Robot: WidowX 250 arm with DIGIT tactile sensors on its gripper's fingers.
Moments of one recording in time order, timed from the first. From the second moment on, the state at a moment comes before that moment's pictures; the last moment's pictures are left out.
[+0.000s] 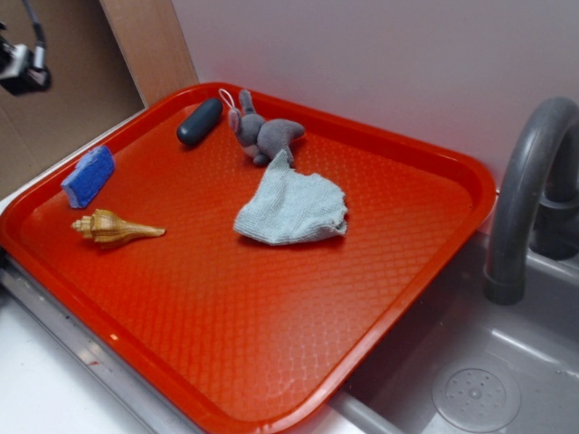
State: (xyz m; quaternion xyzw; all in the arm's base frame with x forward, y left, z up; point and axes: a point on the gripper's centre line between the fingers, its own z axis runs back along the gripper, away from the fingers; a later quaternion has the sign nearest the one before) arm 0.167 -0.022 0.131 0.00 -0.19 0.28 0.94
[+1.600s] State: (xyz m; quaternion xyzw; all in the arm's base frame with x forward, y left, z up) arm 0.163 -0.065 0.104 -0.09 -0.05 0.19 0.98
